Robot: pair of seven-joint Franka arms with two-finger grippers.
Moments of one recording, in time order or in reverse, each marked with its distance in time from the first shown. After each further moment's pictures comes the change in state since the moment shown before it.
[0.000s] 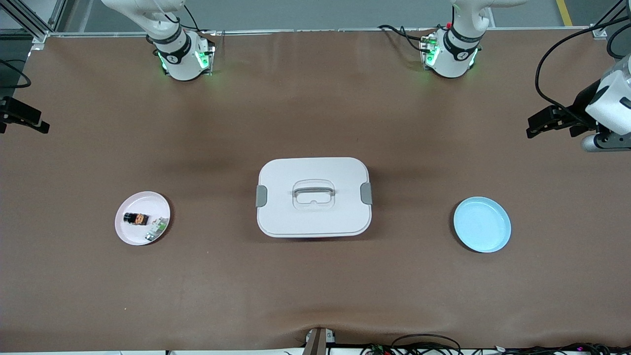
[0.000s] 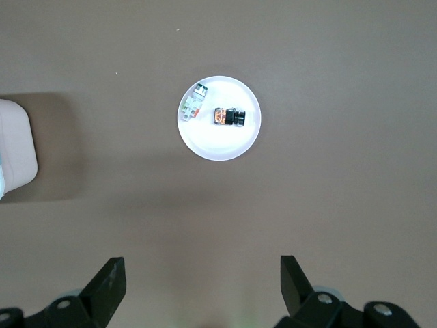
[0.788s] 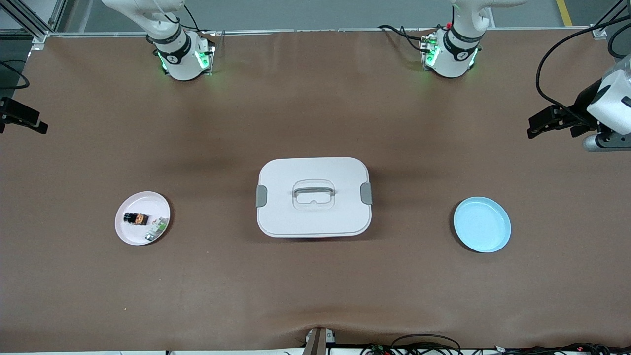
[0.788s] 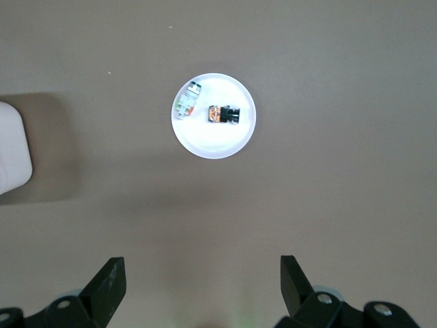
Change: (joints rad) left arm 0.001 0.000 0.000 0.004 0.000 0.002 0.000; right arm -0.020 0.000 -0.004 -0.011 -0.004 0.004 0.001
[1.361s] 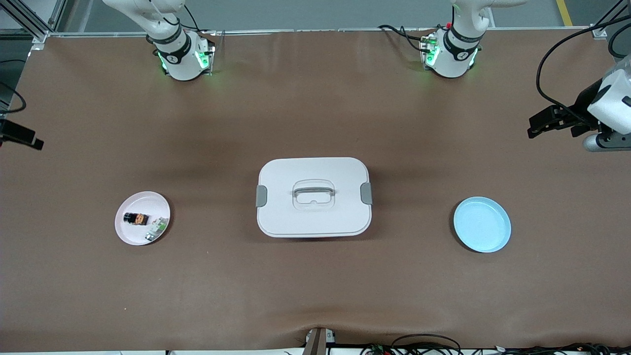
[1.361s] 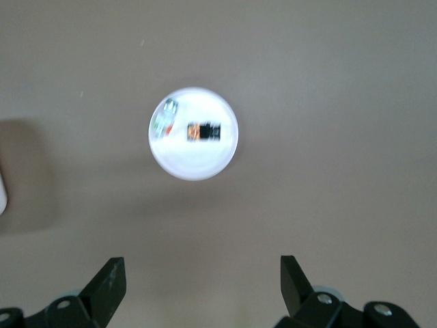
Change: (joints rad) left arm 0.000 0.000 0.000 0.002 0.000 0.000 0.000; right arm -0.050 0.088 -0.004 -0.023 0.001 0.138 0.000
